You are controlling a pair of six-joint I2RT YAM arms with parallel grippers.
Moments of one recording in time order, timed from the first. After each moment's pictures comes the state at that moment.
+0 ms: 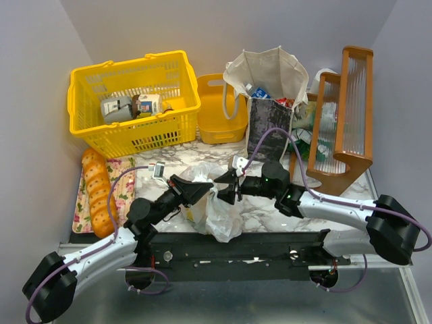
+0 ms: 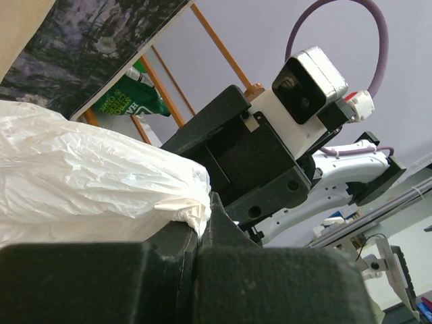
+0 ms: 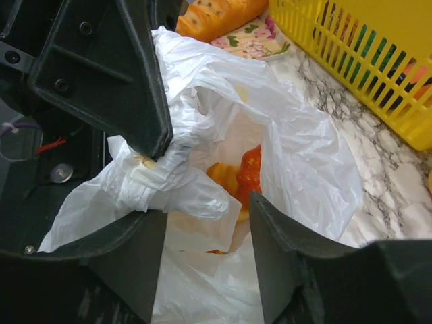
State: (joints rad) left arm -0.75 0.68 0.05 0.93 0.17 -1.05; right arm 0.93 1.27 0.59 0.55 -0.44 -0.07
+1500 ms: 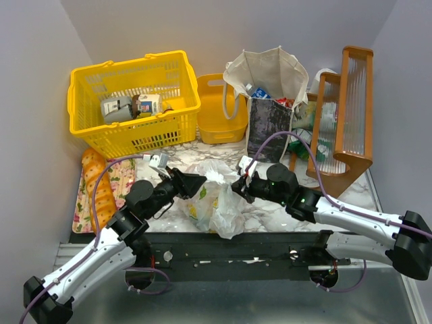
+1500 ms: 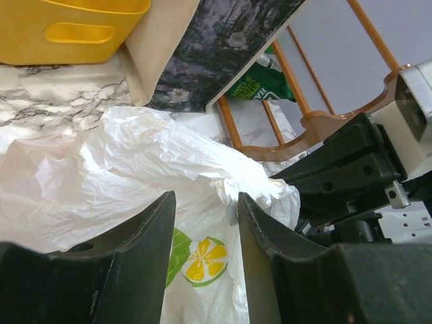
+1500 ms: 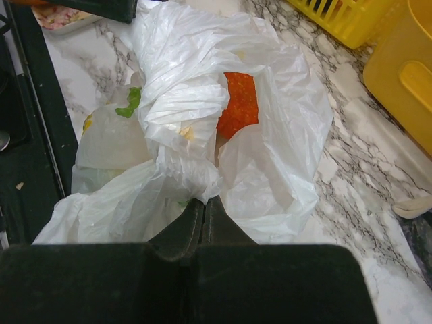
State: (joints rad) left arm -0.70 0.50 0.37 0.08 0.04 -0.70; right arm 0.95 1.07 0.60 0.15 -0.16 -0.09
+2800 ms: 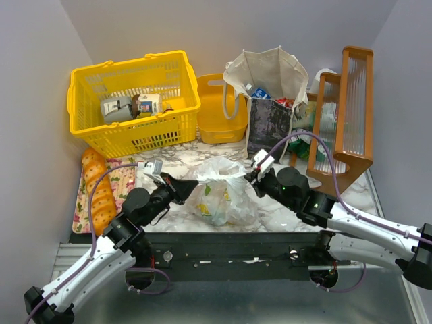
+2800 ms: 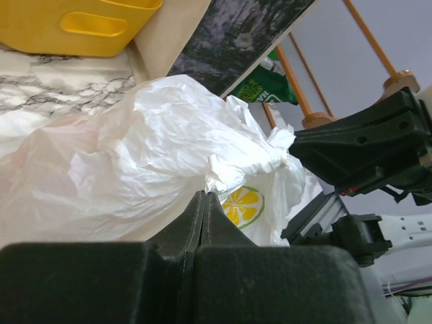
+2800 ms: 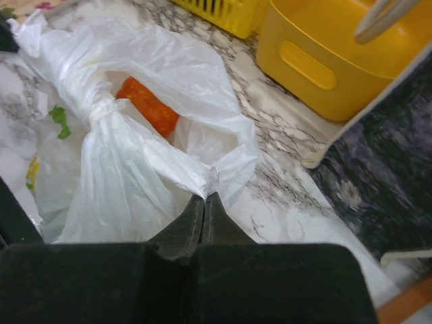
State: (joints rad) left arm -0.70 0.36 0.29 0.03 0.01 -0.73; right arm 0.97 0.91 0.60 0.03 0.18 -0.08
